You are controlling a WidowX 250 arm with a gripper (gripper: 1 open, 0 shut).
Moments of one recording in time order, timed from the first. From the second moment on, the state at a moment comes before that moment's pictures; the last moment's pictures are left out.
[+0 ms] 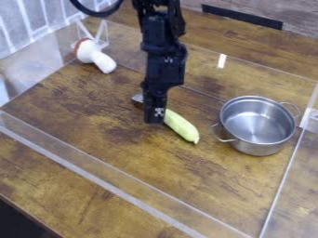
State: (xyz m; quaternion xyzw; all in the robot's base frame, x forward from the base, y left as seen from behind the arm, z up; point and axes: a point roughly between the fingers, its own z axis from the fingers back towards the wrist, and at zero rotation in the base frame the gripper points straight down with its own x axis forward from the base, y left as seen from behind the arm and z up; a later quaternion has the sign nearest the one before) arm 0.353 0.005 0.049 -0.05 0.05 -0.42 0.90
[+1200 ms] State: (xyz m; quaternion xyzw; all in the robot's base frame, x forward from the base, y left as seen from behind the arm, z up) arm 0.366 0.036 0.077 -0.04 0.04 -0.37 0.93
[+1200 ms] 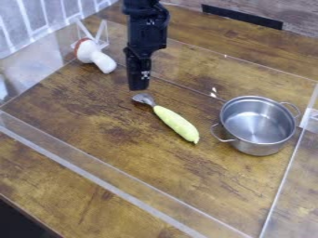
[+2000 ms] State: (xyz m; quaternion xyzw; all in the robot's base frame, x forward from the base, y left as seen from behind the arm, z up) arm 0.363 0.038 0.079 -0.05 0.01 -0.38 0.92
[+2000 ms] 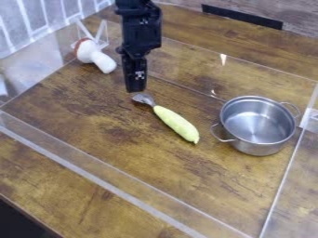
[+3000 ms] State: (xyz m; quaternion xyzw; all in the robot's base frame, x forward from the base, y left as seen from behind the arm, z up) arm 0.371 0.036 0.072 -0.06 -0.02 -0.40 0.92
